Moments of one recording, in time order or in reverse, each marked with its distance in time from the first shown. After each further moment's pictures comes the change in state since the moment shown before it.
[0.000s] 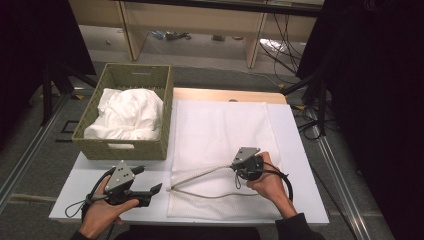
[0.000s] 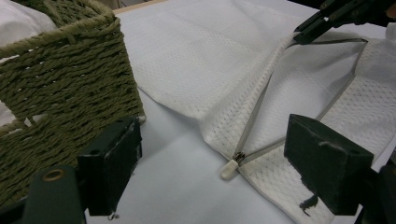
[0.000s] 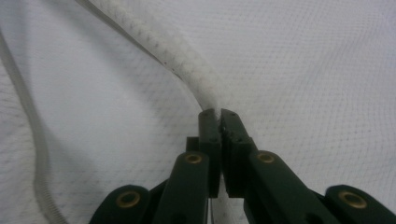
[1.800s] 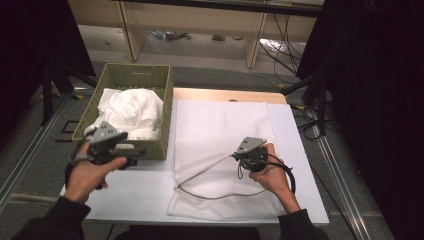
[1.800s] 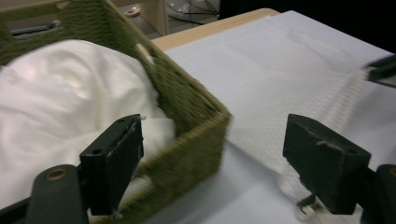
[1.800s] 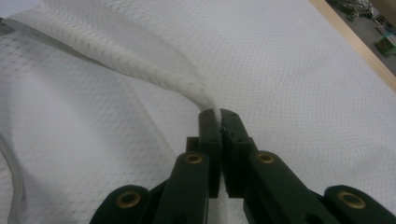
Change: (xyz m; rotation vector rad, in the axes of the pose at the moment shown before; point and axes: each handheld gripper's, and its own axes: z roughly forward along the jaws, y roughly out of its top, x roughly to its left) left arm 0.068 0.095 -0.014 0.042 0.161 -0.045; right arm -0.019 0.016 -0.020 -0.079 -0.063 0.010
